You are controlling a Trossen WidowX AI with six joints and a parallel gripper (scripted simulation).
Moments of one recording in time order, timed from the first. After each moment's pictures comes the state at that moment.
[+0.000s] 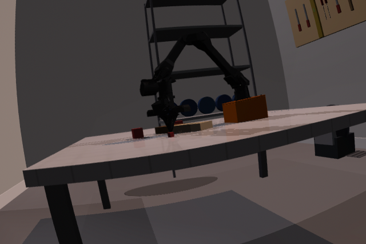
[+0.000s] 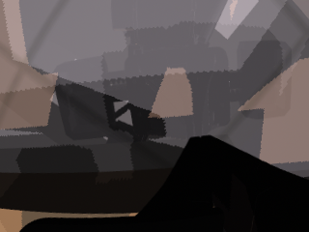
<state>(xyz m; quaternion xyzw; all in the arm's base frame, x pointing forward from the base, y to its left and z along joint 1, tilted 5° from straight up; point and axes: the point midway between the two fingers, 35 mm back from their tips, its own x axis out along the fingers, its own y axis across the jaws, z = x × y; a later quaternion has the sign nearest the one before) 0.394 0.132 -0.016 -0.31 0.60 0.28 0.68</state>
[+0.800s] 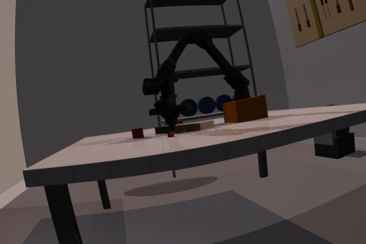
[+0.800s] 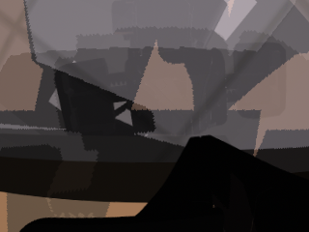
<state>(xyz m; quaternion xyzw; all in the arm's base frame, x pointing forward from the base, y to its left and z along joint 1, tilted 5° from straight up) 0.384 0.117 -0.015 -0.31 0.59 0.28 0.69</state>
